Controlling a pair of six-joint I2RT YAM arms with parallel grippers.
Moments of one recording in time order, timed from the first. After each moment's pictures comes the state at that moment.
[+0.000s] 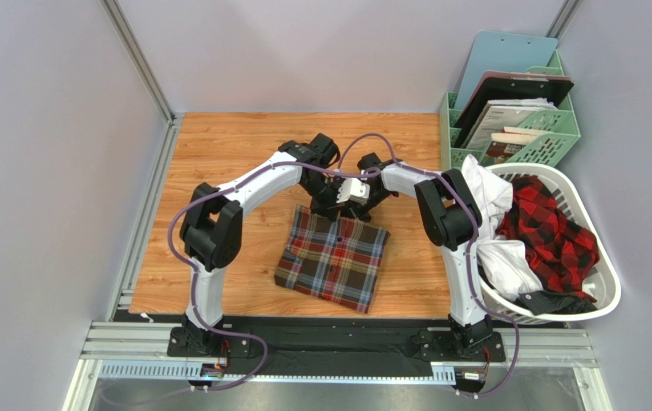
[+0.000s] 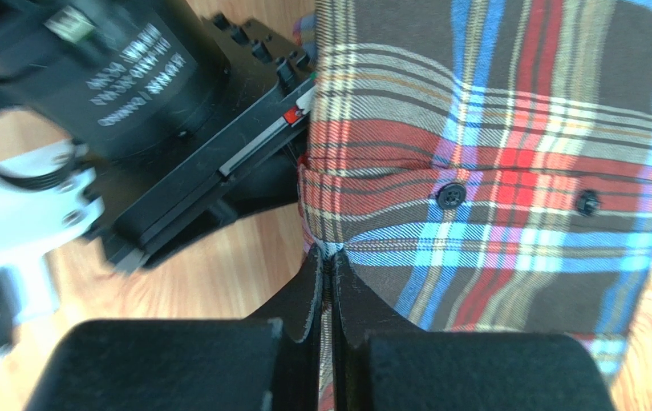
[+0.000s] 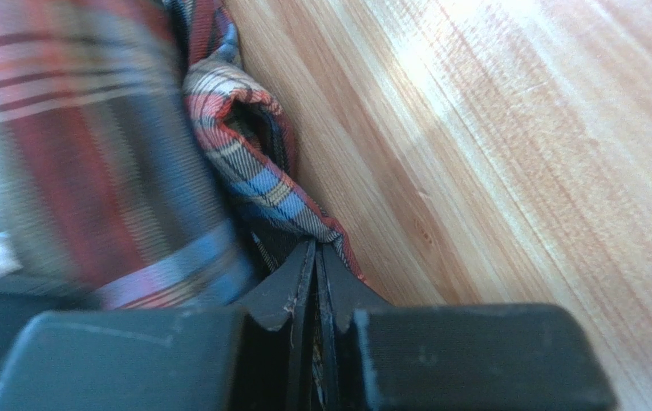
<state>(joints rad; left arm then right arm) -0.63 2.00 1.70 -0.99 0.59 1.01 0.44 2.25 1.55 -0.77 -0.91 -0.09</state>
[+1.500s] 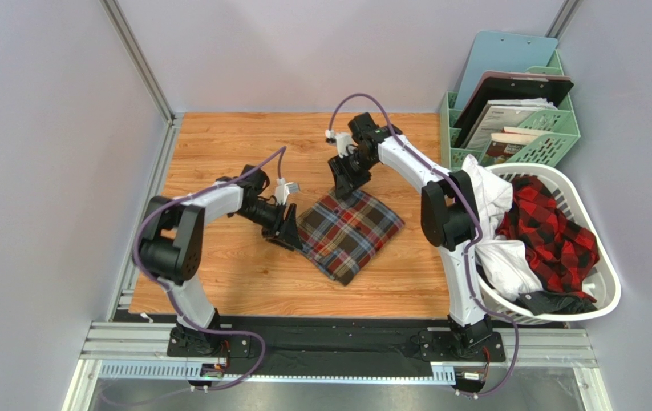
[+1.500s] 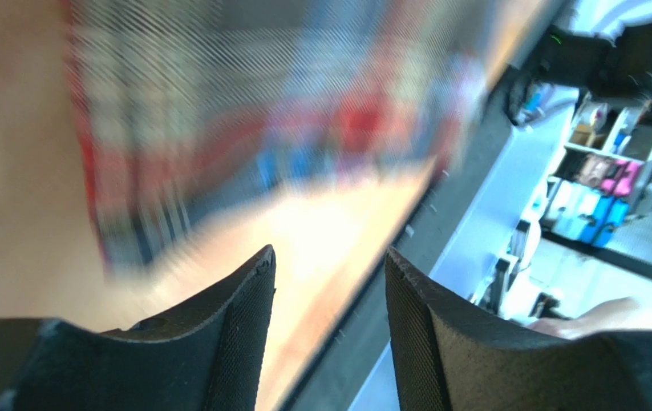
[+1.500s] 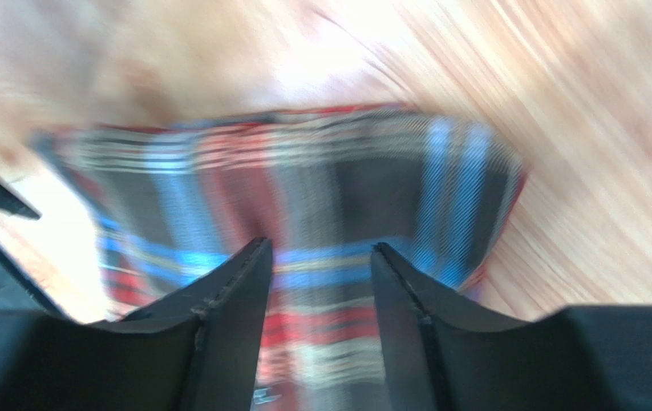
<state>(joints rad) -0.28 1.78 1.04 -0.67 0.89 0.05 0.46 2.26 1.95 -0.90 -0.45 -0.13</state>
